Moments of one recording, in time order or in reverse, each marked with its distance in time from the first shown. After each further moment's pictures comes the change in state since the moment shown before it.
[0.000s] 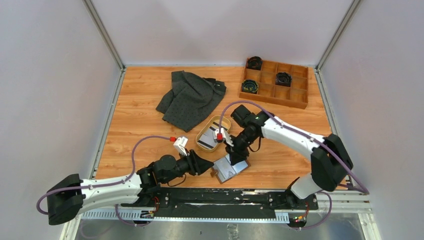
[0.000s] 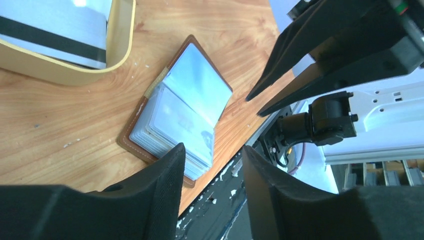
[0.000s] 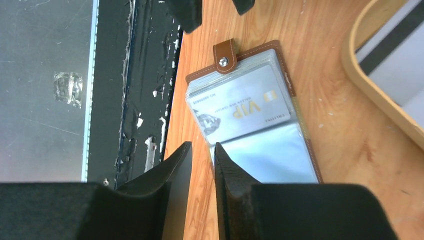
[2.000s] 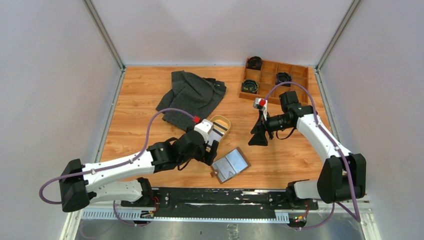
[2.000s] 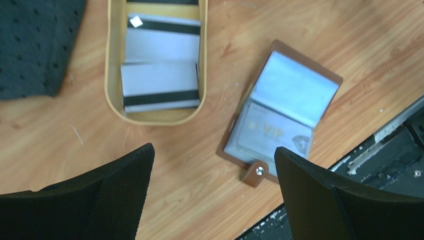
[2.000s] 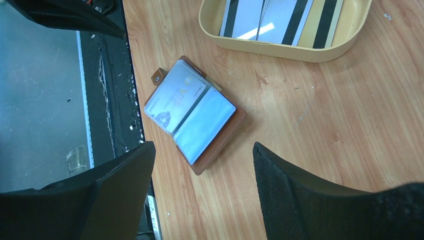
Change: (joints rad) left arm 0.006 0.239 0.597 -0.803 -0.163 0.501; right arm -0.573 -0.214 -0.084 0.045 -0.268 0.100
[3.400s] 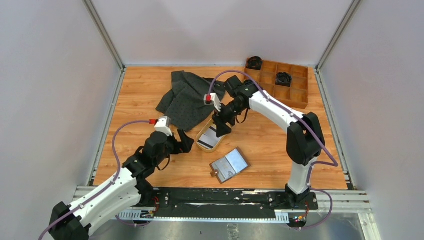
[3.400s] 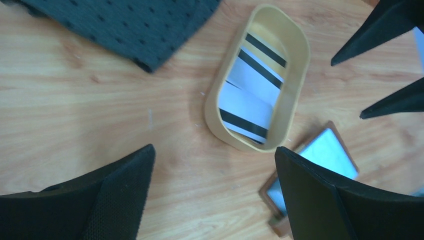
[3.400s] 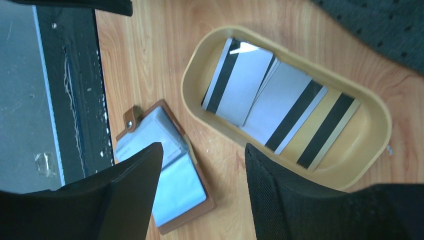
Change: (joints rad) left arm 0.441 -0.374 -0.311 0.150 0.081 -0.139; right arm 0.450 0.534 0.587 -0.039 0.277 0.132
